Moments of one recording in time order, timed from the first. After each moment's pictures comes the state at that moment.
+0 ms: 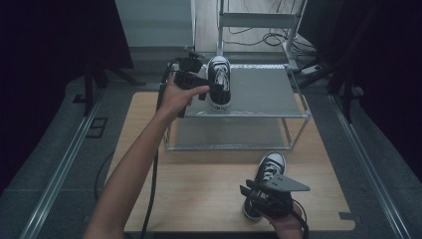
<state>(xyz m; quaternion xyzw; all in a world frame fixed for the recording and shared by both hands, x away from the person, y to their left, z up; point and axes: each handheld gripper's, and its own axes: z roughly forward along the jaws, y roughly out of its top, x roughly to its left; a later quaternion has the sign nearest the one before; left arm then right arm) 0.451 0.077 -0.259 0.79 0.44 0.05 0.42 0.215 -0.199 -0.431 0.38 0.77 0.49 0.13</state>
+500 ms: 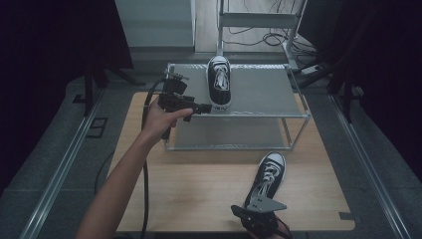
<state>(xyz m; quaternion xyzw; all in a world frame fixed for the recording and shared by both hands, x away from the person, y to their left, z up) 0.406 0.110 -0.292 0.80 0.42 0.04 0.44 0.187 -0.174 -0.484 0.35 0.82 0.44 0.11</state>
